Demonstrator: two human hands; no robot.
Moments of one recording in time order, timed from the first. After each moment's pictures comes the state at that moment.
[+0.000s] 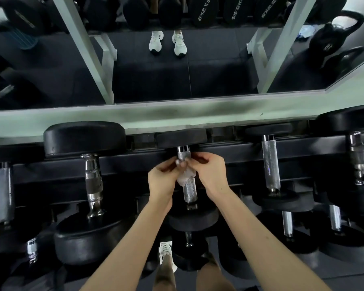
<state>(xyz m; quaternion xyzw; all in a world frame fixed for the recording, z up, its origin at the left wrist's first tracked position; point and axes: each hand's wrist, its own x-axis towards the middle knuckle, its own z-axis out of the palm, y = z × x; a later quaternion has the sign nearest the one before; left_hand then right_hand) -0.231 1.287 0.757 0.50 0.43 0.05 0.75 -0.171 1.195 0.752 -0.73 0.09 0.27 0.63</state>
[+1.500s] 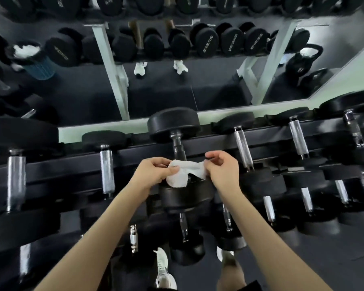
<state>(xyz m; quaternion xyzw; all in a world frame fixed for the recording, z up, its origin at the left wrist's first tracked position) -0.391 1.502 0.836 0.68 0.29 -0.15 0.66 -0.347 1.329 0.825 -0.81 0.13 0.11 0.56</state>
